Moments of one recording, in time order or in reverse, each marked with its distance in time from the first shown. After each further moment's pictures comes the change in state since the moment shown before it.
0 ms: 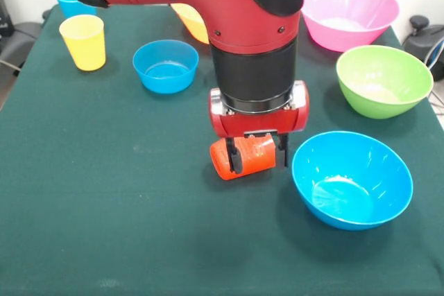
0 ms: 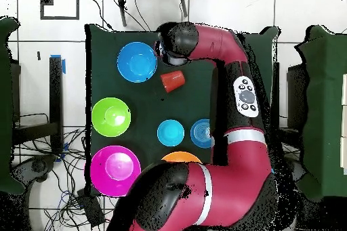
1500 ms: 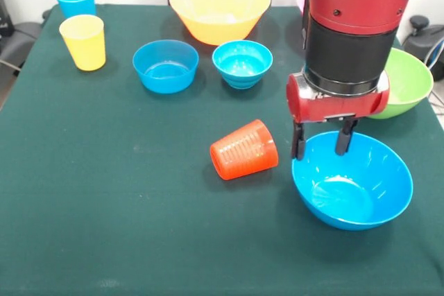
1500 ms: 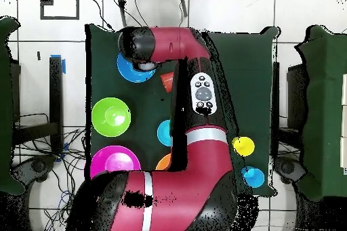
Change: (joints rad) arm 0.177 -0.025 -0.114 0.010 -0.004 -0.019 0.000
